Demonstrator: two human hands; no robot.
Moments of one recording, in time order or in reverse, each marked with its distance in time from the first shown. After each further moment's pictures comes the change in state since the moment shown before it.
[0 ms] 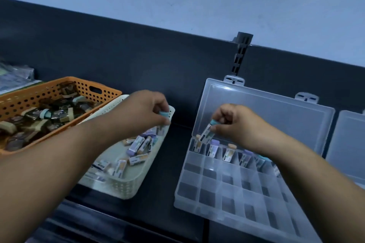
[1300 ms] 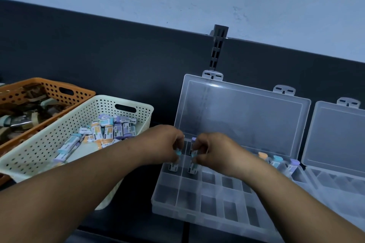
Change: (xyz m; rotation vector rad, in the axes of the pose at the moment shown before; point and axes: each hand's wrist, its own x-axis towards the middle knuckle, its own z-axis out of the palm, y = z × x) left_hand 0.020 0.025 0.093 0.264 -0.423 0.094; right_hand -0.021 0.035 0.028 -0.218 -0.189 0.161
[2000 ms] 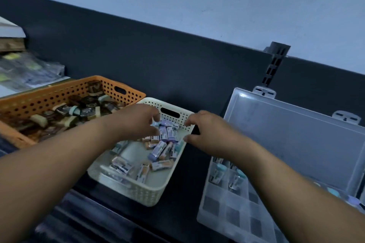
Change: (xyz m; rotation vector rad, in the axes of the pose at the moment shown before) left_hand -0.073 -0.109 -0.073 0.076 0.178 -0.322; right_hand 0.065 -0.111 0.010 -0.224 0.055 -0.283
